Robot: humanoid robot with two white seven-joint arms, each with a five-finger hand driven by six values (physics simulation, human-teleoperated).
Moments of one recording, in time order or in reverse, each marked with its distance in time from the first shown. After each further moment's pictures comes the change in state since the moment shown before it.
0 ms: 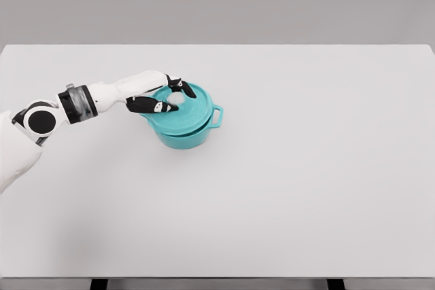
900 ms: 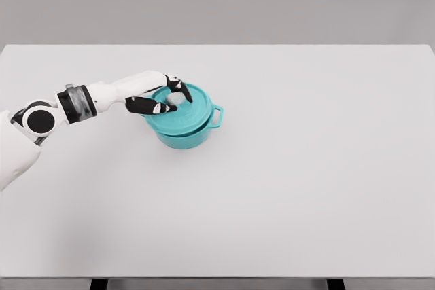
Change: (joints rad) left arm -0.002 0.005 -0.002 -0.003 0.005 0.004 -0.006; right arm 0.000 0.000 0.000 0.000 0.000 0.000 0.000
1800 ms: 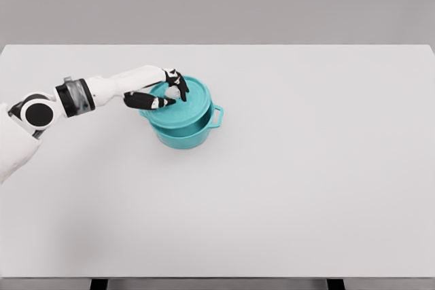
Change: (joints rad) left arm -0.035 -0.002 -0.007 0.024 -0.020 -0.004 -0.015; right arm 0.000 0.000 0.000 0.000 0.000 0.000 0.000
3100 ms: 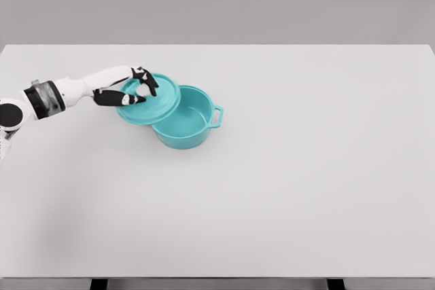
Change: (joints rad) left arm -0.015 0.082 -0.053 0.113 0.144 -0.005 0.005; right arm 0.000 0.000 0.000 0.000 0.000 0.000 0.000
